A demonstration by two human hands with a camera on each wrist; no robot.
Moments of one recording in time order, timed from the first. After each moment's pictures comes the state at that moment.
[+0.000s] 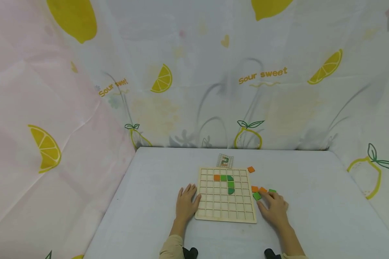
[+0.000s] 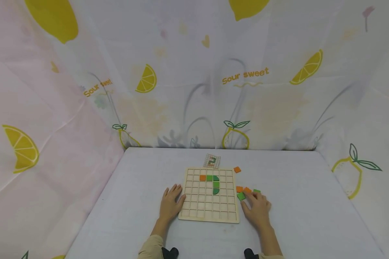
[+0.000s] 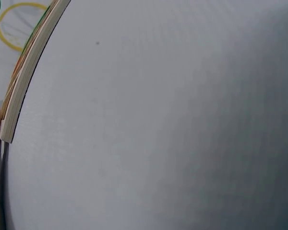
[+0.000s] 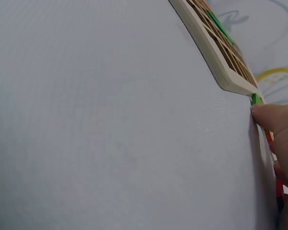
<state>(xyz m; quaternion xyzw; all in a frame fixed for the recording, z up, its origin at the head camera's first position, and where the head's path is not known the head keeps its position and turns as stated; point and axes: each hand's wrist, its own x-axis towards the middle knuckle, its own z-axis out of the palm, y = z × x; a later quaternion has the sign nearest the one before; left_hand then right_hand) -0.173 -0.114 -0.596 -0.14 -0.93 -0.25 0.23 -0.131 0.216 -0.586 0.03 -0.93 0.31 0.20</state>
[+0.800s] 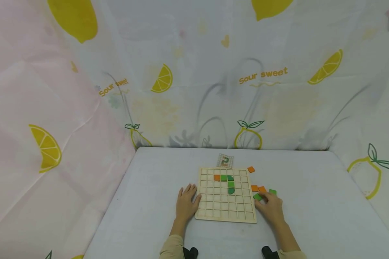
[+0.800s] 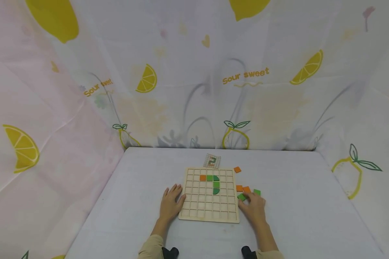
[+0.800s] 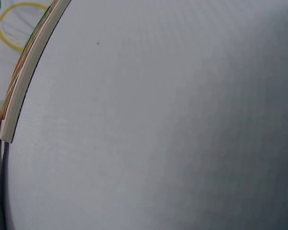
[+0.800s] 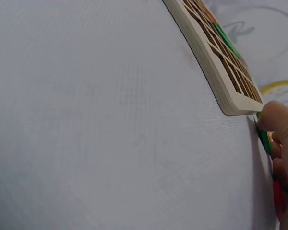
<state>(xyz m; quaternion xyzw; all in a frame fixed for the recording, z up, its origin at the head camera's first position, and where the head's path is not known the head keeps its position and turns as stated) -0.172 -0.114 -0.595 -0.14 -0.93 -0.26 0.23 -0.140 0.203 -0.581 0.00 -0.91 0.35 0.21</state>
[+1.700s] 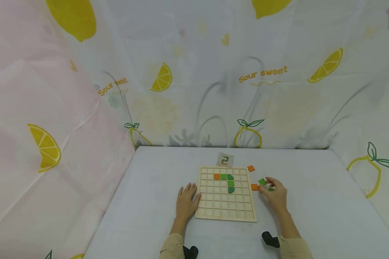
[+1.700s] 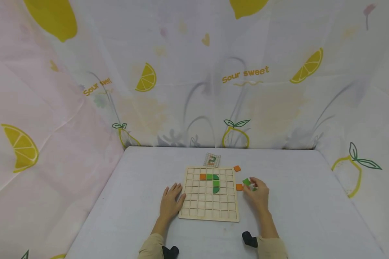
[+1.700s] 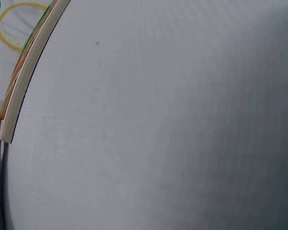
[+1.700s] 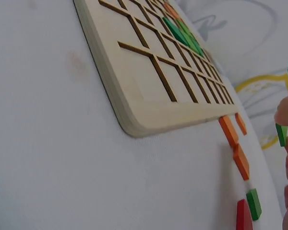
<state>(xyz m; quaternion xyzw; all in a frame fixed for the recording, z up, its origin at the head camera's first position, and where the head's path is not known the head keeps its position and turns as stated) -0.172 -0.114 -0.596 -0.14 -0.93 -0.26 0.22 -0.168 0.216 -0.563 -0.04 -0.85 0.44 0.28</state>
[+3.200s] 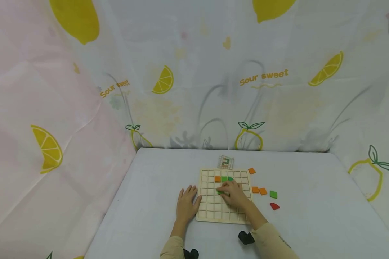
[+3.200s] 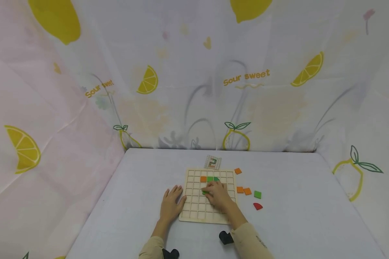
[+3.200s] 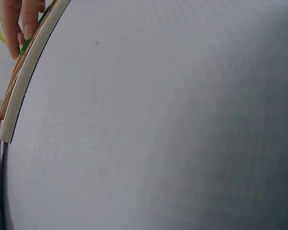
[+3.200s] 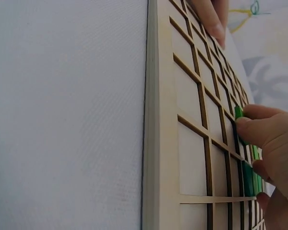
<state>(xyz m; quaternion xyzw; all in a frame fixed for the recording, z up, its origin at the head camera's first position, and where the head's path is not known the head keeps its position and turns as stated) -0.172 -0.113 -0.595 -0.15 -0.93 -0.25 0.24 -0.195 0.113 -0.556 0.26 -0.92 0.30 0.05</state>
